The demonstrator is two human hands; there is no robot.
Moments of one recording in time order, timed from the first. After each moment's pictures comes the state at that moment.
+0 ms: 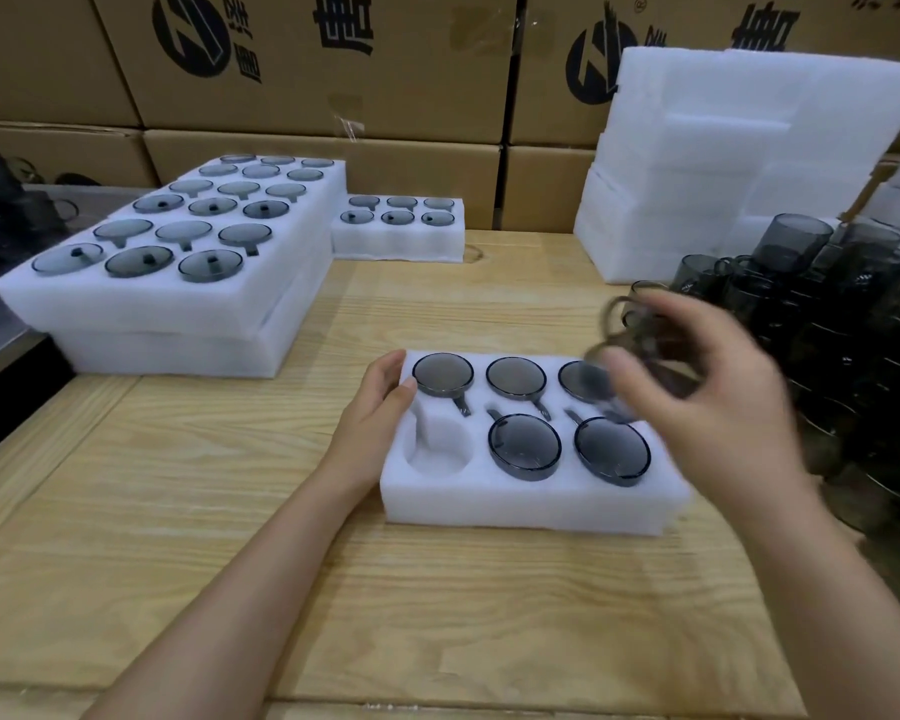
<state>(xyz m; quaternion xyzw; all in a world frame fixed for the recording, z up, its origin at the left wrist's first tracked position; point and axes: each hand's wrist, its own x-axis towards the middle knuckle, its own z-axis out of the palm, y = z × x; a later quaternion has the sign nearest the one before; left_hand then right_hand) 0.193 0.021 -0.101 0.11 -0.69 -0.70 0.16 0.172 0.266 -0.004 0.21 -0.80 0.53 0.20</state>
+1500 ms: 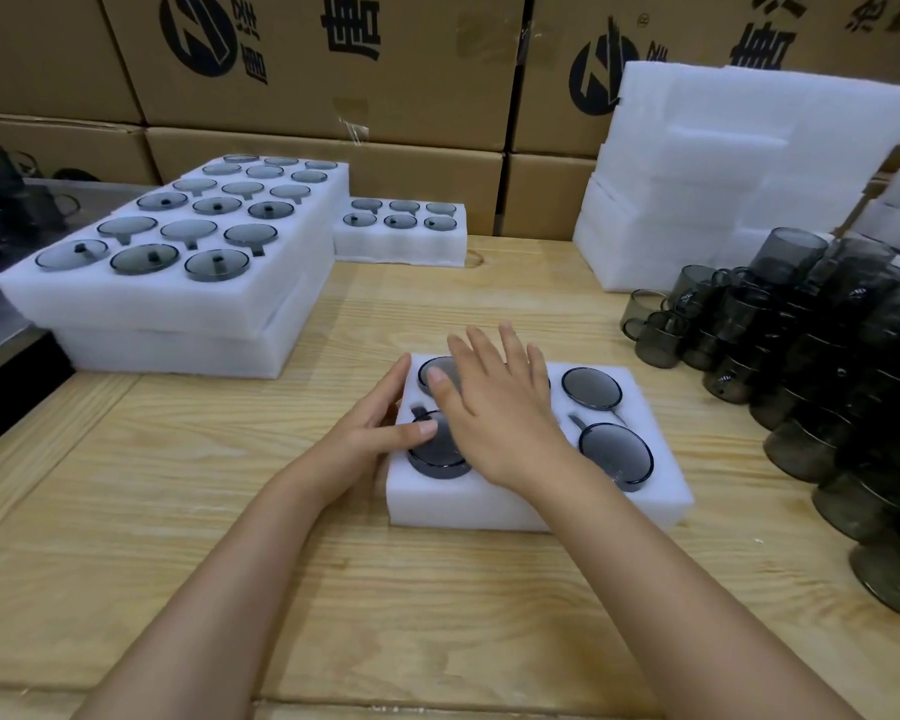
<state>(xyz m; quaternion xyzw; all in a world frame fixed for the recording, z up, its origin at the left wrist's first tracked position) 0.207 -0.002 -0.093 -0.04 -0.73 -0.69 0.00 0.157 0.156 -0.047 0.31 -0.93 0.18 0.02</state>
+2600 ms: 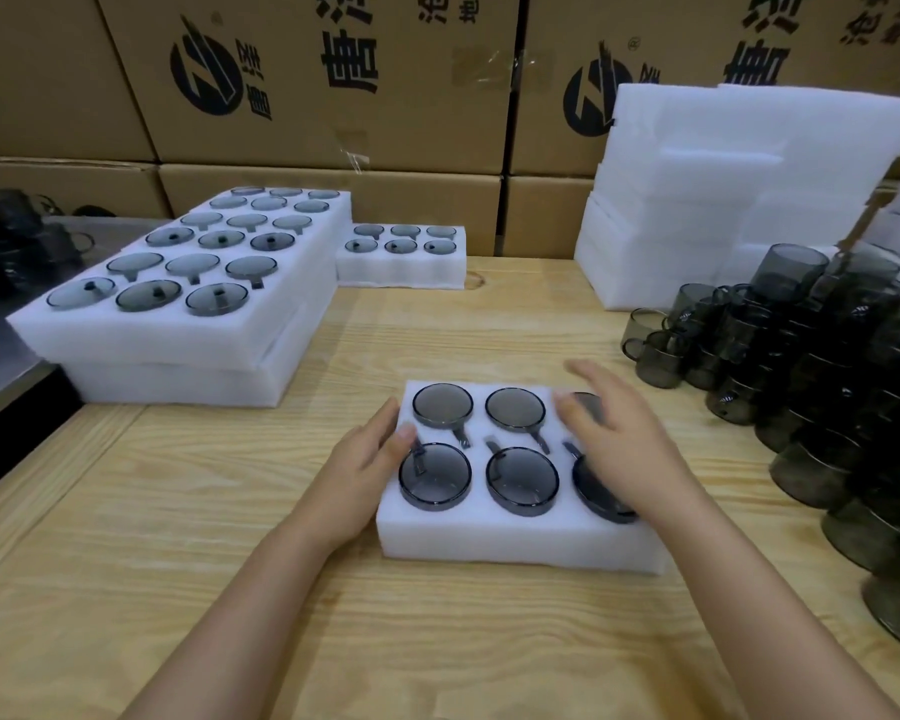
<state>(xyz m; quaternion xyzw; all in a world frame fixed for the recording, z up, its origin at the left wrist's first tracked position) 0.212 0.013 -0.094 0.01 -0.80 -0.59 0.12 0.125 0.246 -0.047 0.20 -0.90 0.40 0.05</state>
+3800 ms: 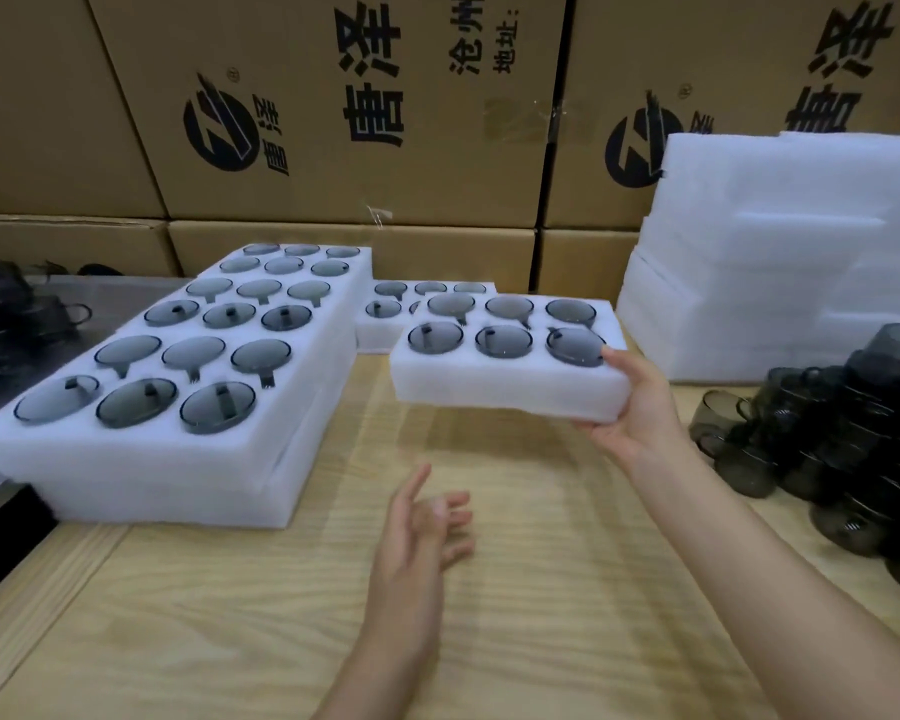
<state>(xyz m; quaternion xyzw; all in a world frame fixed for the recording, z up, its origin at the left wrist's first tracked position) 0.149 0.022 -0.100 0.15 -0.56 -0.78 0.24 -0.024 0.157 -0.024 -0.01 -0.42 0.89 -0.18</state>
